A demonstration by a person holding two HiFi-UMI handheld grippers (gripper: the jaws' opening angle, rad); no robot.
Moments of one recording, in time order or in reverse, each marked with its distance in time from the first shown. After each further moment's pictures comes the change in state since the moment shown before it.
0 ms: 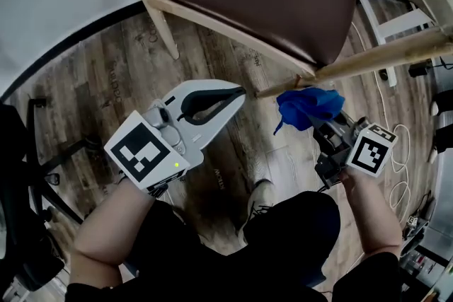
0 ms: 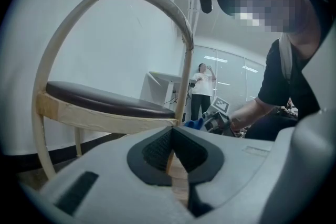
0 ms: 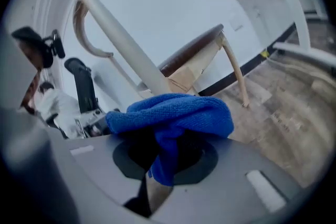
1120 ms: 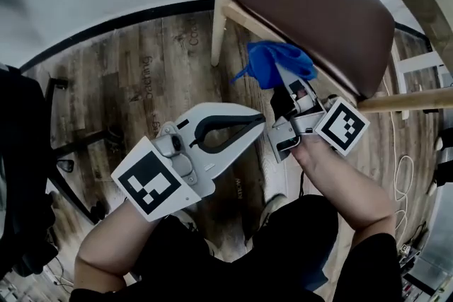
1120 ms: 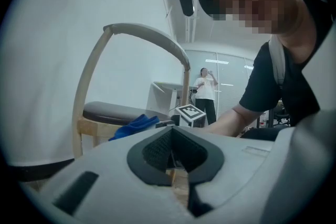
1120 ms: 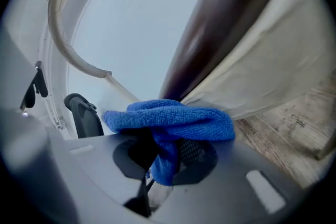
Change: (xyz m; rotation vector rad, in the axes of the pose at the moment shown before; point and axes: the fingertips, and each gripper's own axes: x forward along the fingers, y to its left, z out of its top) left arm -0.090 0.001 0.034 0.041 -0.094 0.077; right arm 0.168 0.114 0.060 0.255 -0.334 0.211
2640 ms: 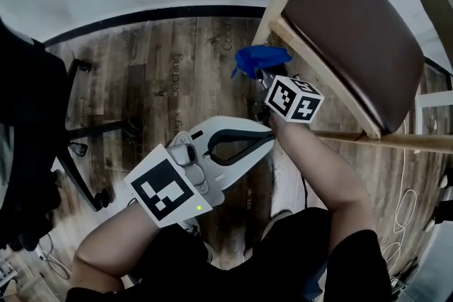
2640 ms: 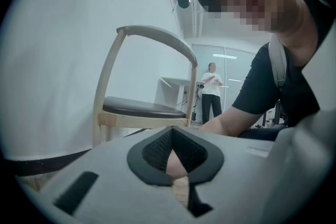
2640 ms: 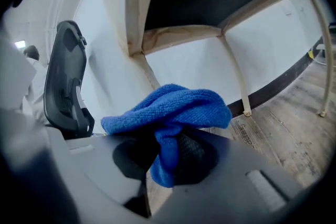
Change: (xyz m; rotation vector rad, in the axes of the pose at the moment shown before) left arm -0.030 0.014 -0.019 -0.008 0.120 0.073; right arm 0.132 -0.095 -0.094 -0.476 0.238 -0.133
